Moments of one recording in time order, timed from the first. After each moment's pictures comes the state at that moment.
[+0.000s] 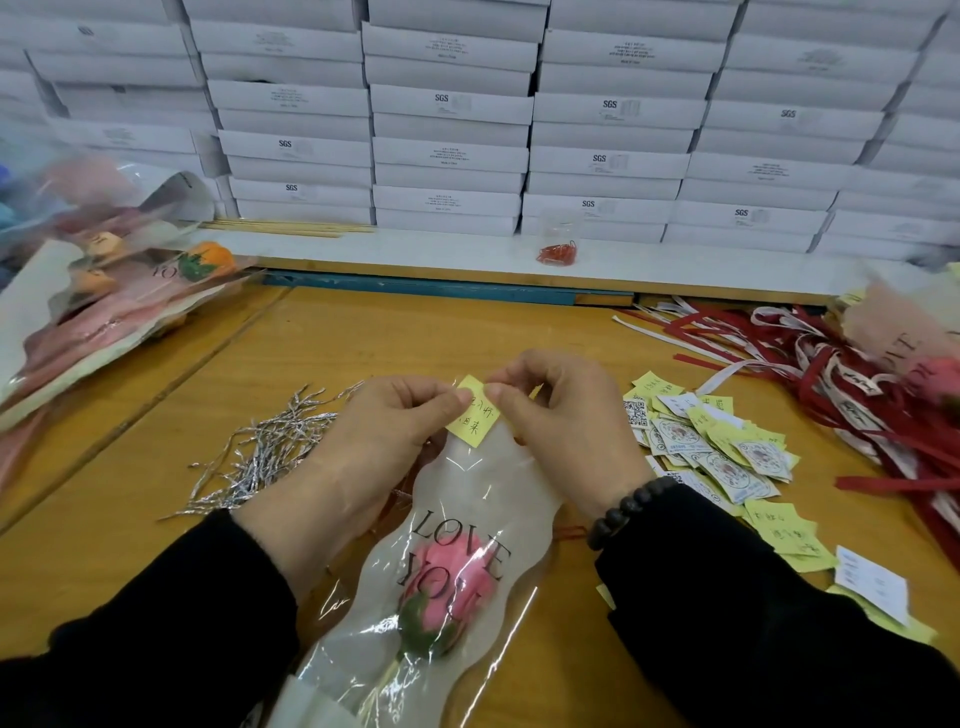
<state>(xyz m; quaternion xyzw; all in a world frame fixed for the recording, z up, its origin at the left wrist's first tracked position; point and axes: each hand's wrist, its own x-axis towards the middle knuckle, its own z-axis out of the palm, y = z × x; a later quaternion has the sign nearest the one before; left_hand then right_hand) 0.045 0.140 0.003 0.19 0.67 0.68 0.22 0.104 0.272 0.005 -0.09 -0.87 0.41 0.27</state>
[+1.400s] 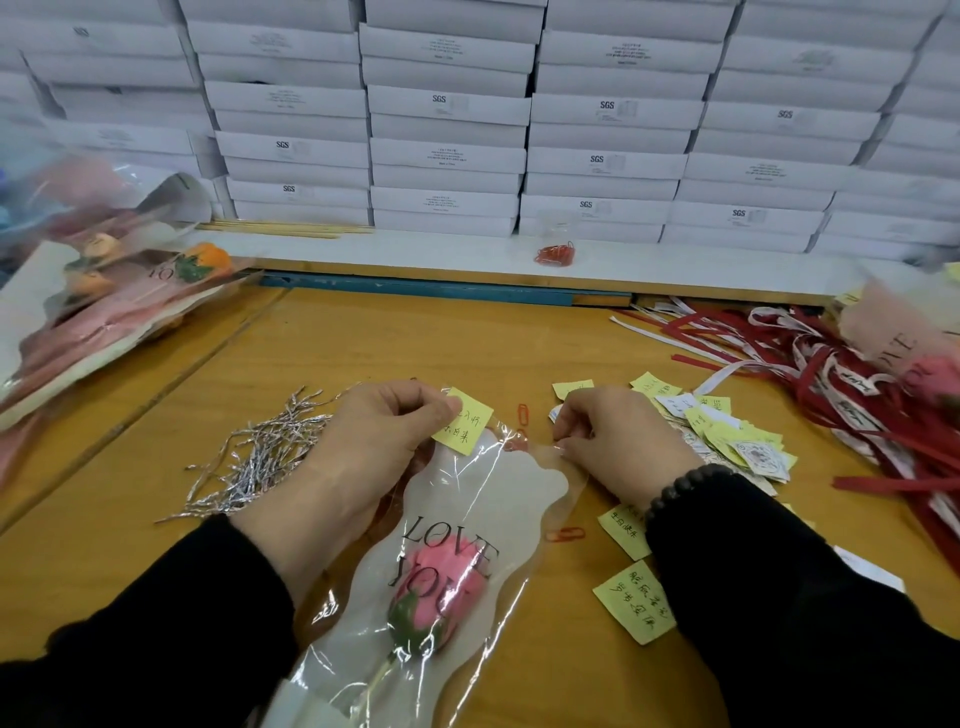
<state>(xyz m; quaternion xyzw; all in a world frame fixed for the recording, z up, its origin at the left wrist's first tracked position) 0.041 0.141 -0.001 0.16 0.70 0.67 0.18 0.114 0.316 0.001 -0.17 -0.96 0.21 0.08</state>
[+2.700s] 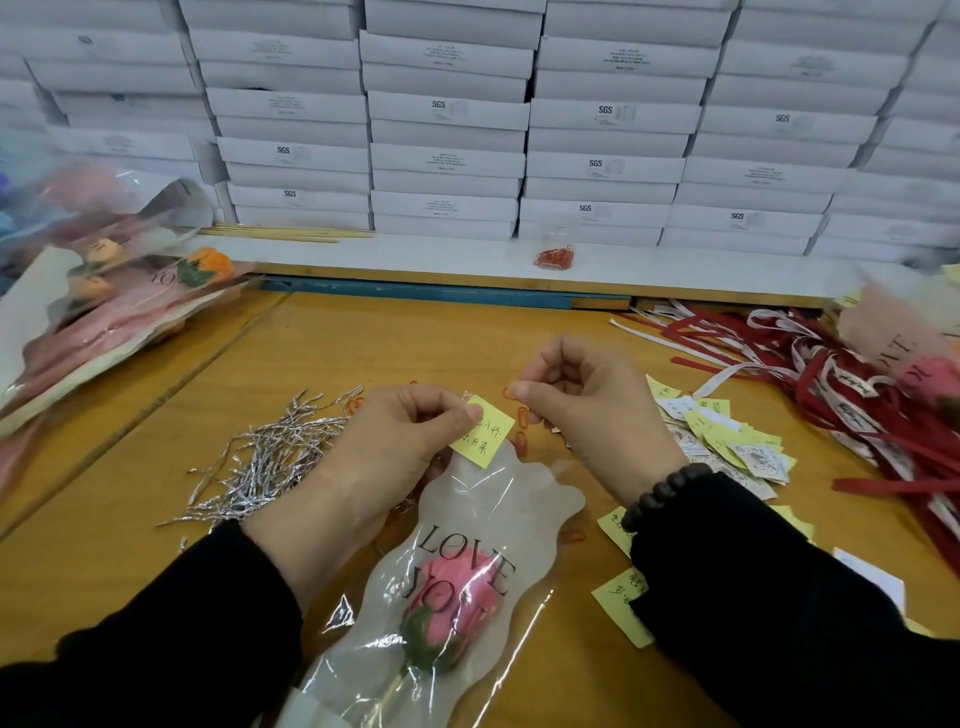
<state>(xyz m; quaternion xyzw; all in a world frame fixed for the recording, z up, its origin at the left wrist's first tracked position) 0.047 0.144 0.000 0.21 0.70 0.66 0.19 0.112 0.288 0.016 -0.08 -0.79 0.56 0.24</state>
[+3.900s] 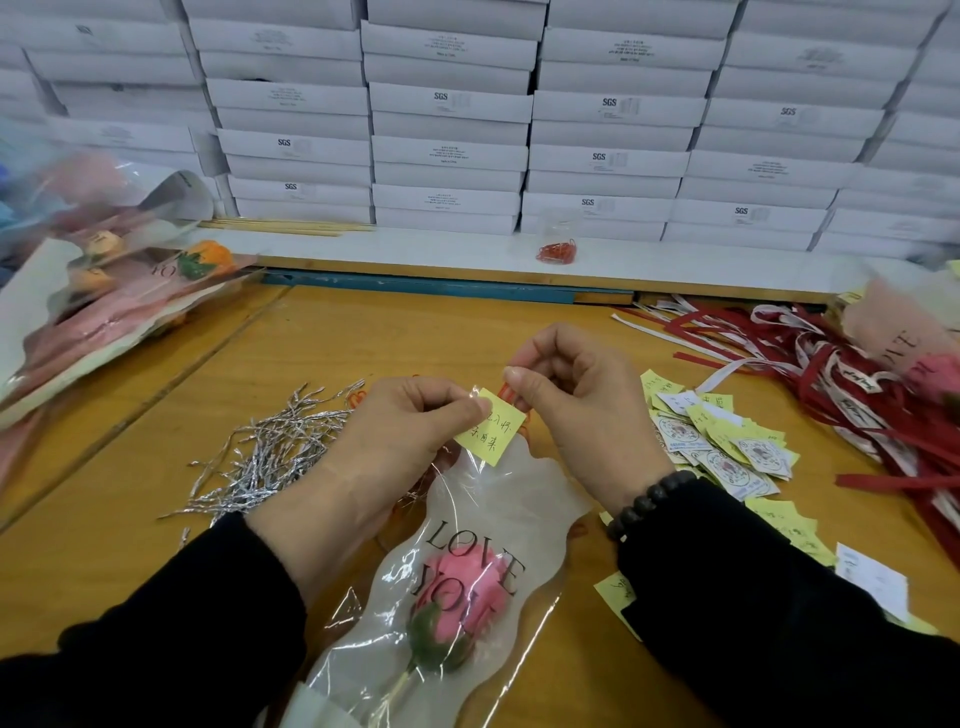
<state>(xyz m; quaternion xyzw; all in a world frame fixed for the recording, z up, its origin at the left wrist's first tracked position) 0.051 0.145 0.005 0.22 0.69 0.66 0.19 0.112 0.276 0.012 -0.03 -0.78 0.55 0.29</state>
